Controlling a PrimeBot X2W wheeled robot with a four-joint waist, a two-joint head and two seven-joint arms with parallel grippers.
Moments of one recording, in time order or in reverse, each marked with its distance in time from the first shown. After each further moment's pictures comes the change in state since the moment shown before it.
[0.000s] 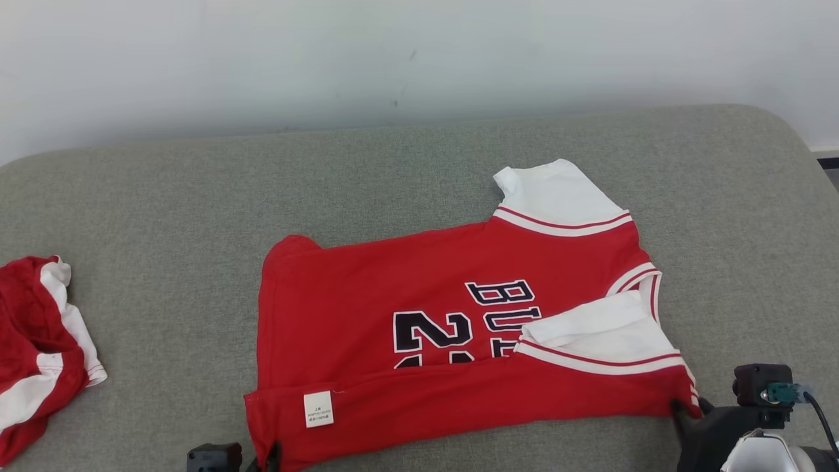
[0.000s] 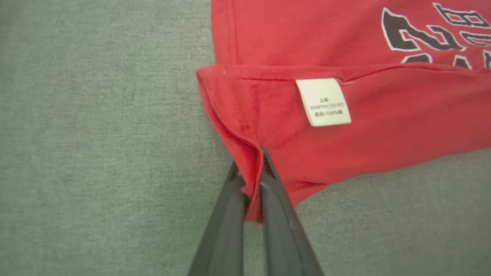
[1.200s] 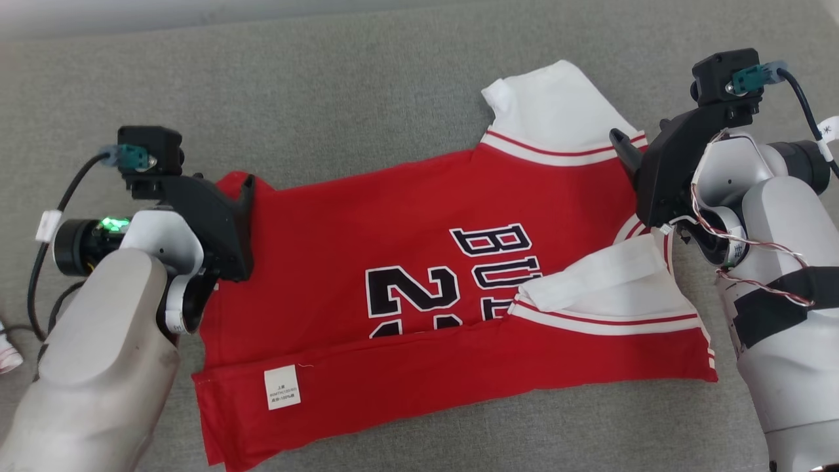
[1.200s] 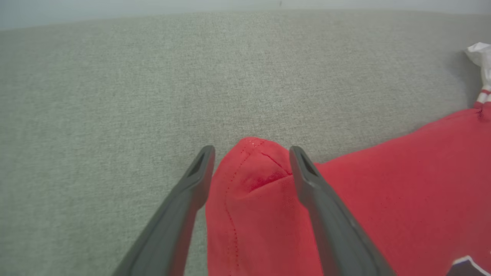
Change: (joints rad) left arm -0.737 0.021 0.035 0.261 -0.068 -0.124 0.337; right arm -0.787 -0.091 0.255 0.320 0.083 0.000 0.138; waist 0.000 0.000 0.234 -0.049
